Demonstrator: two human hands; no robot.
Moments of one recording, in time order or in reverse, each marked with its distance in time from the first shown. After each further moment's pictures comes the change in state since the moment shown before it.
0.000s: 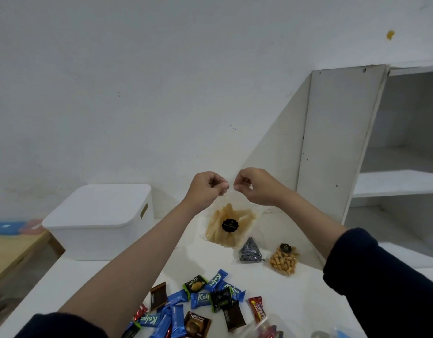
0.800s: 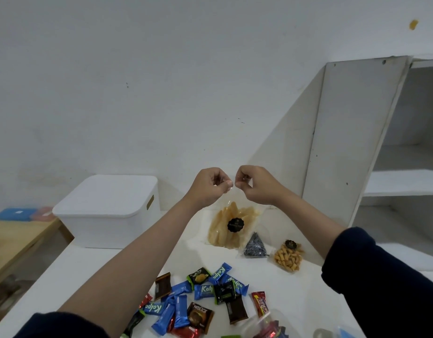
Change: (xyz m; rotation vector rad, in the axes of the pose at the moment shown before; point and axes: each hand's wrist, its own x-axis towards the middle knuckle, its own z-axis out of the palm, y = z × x) left_hand -0.013 0.003 -0.008 0.091 -0.040 0.063; right_hand 0.000 -0.010 0.016 0.083 0.036 -0.017
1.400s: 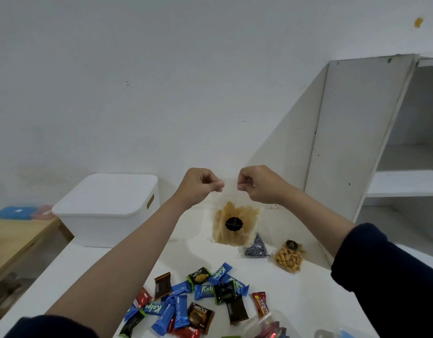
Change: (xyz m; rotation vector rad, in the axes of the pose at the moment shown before) left_hand 0.003 -0.017 -0.025 0.011 0.014 -0.041; right_hand 0.004 -0.001 -0.008 -0.131 -0.107 0.031
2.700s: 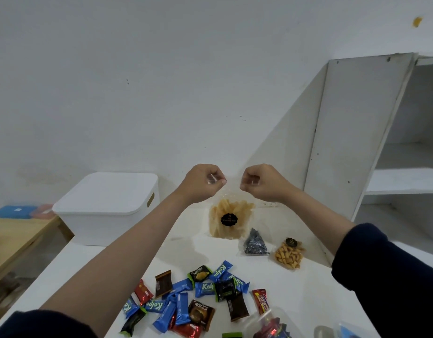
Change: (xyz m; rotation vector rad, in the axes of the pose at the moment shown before) left_hand -0.003 0.015 -0.002 0.375 -0.052 0.130; right_hand -0.005 0.005 0.003 0.149 0.059 0.046
